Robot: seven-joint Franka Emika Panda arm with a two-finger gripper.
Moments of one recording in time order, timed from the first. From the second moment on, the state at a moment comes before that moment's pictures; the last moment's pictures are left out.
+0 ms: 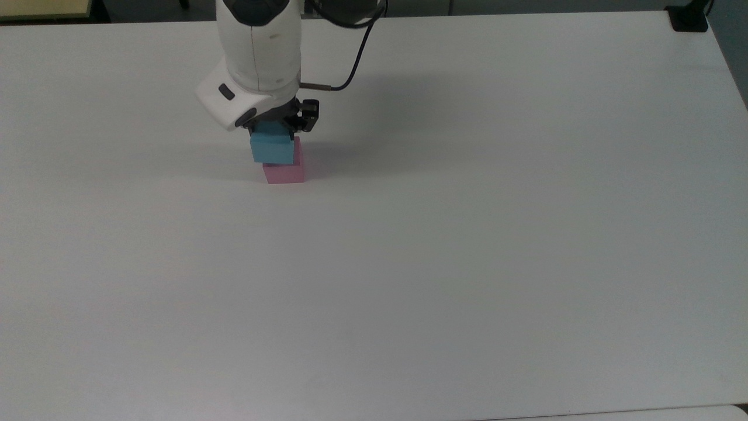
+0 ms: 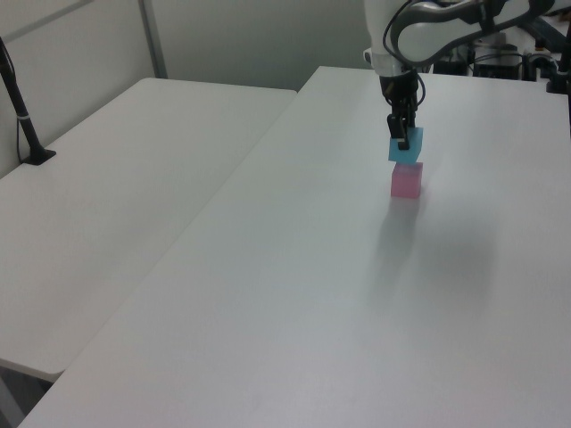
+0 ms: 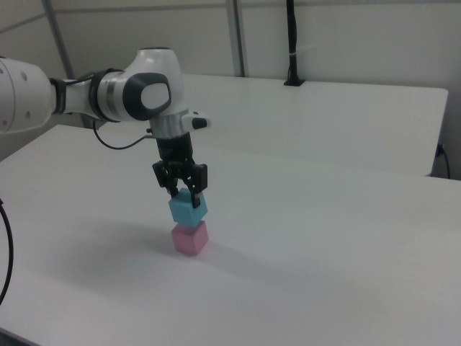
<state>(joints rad) 0.30 0.30 -0.37 -1.69 -0.04 1.82 -0.06</state>
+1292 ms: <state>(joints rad) 0.29 0.18 -0.35 -1.70 0.00 1.79 -0.03</state>
